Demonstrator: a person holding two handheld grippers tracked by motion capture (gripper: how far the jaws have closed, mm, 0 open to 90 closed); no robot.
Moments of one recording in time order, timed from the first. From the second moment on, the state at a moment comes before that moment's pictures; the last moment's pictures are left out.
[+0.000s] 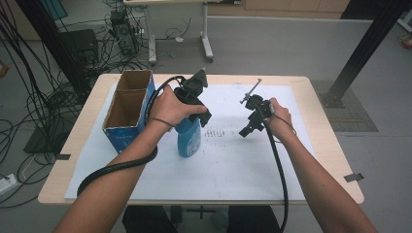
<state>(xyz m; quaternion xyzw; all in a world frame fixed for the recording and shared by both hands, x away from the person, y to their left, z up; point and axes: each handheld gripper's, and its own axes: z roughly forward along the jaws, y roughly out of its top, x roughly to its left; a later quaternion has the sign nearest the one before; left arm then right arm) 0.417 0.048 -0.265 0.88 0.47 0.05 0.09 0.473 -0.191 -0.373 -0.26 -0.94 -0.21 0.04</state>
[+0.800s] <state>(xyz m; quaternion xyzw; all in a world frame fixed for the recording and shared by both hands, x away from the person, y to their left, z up) 0.419 0.051 -0.273 0.87 0.48 0.05 0.08 0.473 -0.190 -0.374 -0.26 -0.94 -0.21 0.04</state>
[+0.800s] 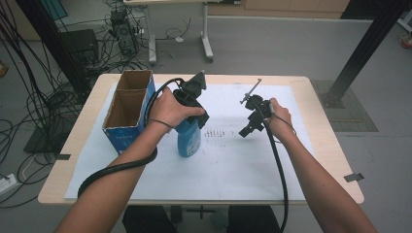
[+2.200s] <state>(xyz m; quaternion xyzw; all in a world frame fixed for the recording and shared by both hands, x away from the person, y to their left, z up) 0.419 0.051 -0.277 0.87 0.48 0.05 0.07 0.474 -0.191 -0.375 -0.27 -0.94 -0.21 0.04</state>
